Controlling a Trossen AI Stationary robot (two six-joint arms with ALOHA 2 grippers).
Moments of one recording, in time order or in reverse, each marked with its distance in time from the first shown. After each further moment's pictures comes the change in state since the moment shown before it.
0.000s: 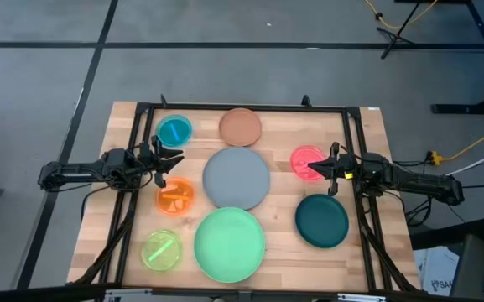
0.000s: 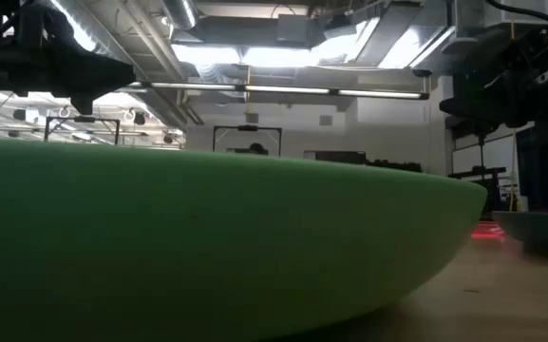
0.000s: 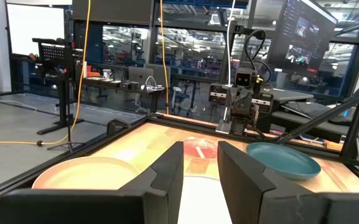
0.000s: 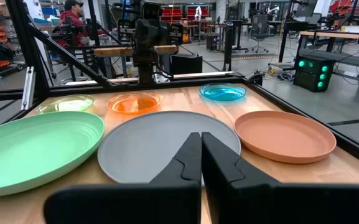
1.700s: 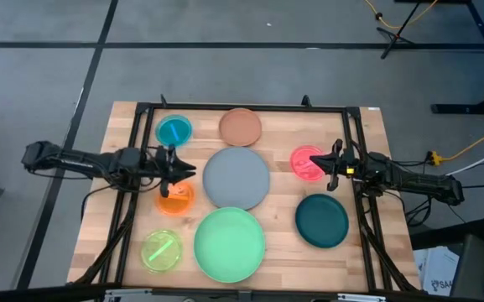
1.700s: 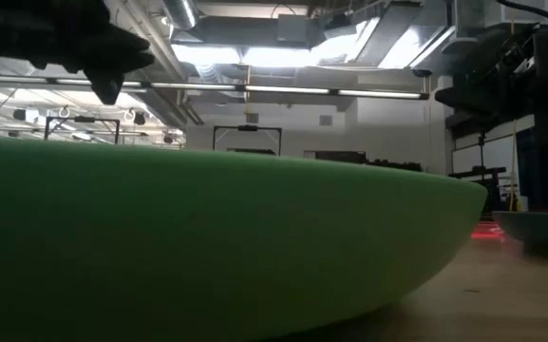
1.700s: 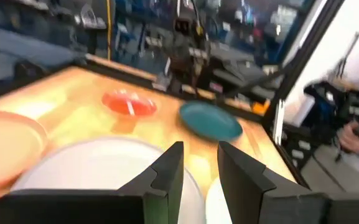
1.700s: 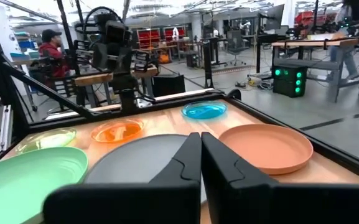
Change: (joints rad) left arm -0.128 0.551 0.219 0.113 0.150 -0.220; right arm 0.000 0.001 0.000 0.084 0.103 0.080
